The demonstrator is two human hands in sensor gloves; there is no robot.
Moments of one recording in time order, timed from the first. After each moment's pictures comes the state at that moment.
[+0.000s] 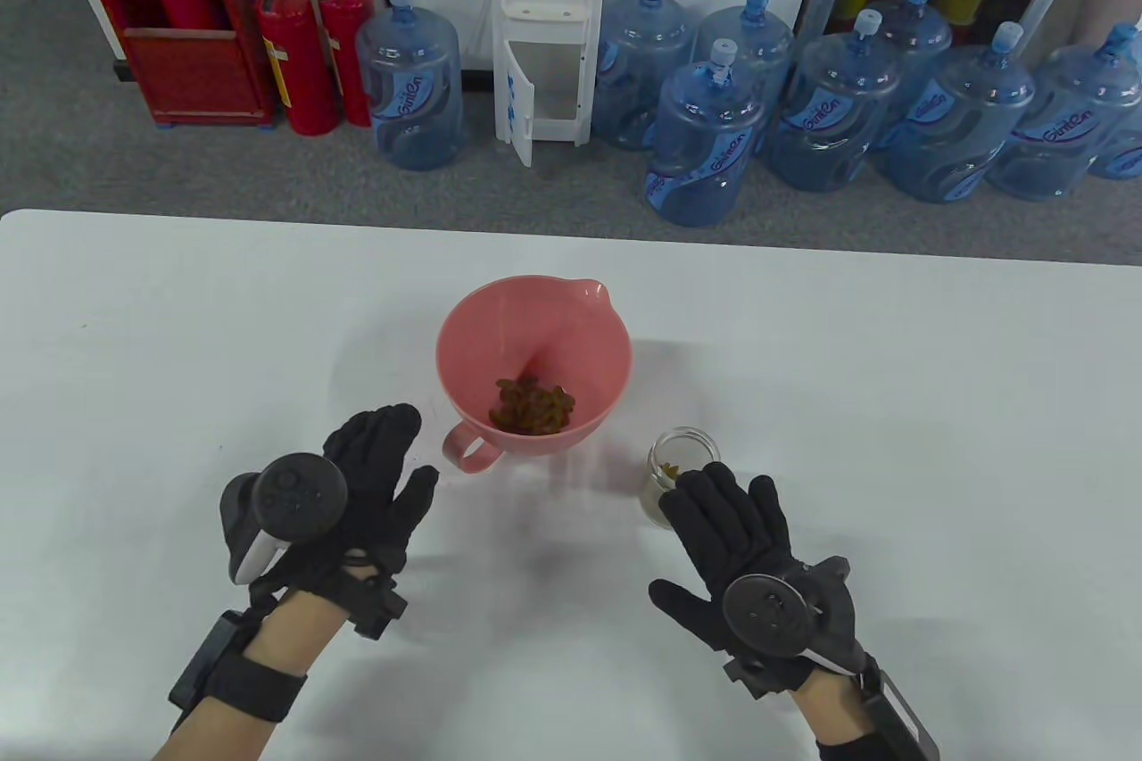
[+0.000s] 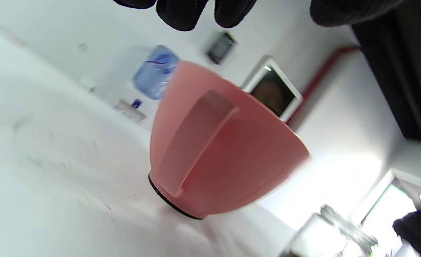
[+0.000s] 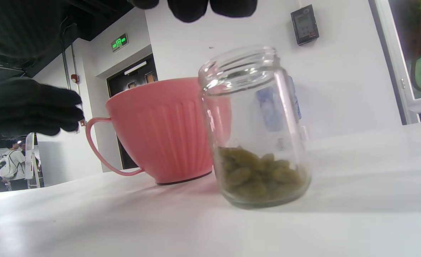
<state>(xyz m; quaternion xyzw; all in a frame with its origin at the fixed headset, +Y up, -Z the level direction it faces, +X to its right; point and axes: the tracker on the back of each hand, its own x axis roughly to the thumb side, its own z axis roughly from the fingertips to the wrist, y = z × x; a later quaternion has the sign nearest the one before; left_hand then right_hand) -0.223 -0.670 -0.270 0.07 -0.17 0.28 0.94 0.171 -0.698 -0.244 0.23 -0.14 0.95 0.16</state>
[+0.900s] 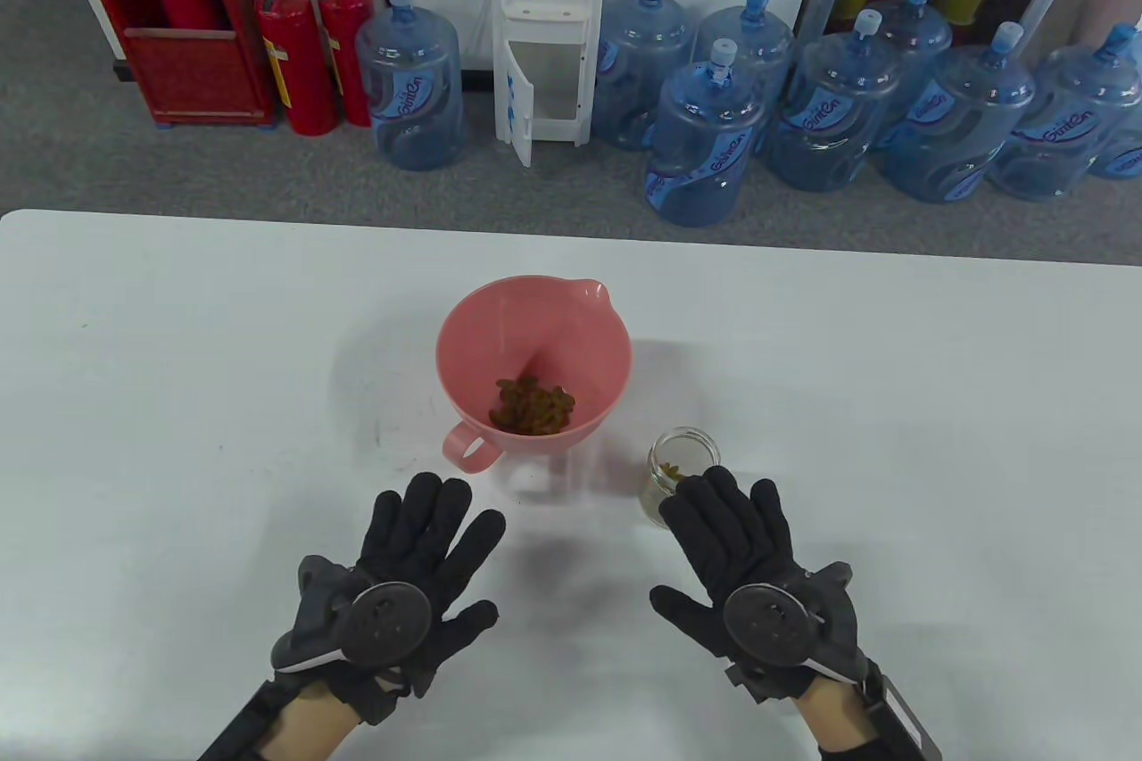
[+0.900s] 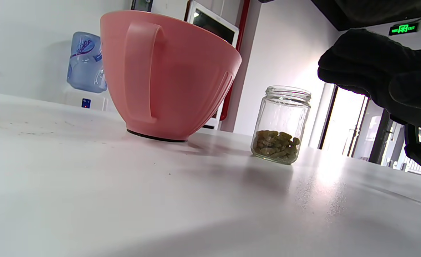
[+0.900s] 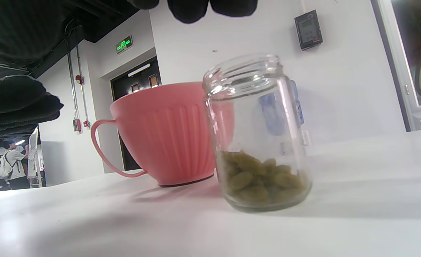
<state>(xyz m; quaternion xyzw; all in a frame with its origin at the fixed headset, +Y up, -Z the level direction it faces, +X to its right) -0.174 -0.702 -0.218 0.05 -0.27 0.12 0.95 0.171 -0.698 -0.239 0.24 -0.15 0.95 0.15</state>
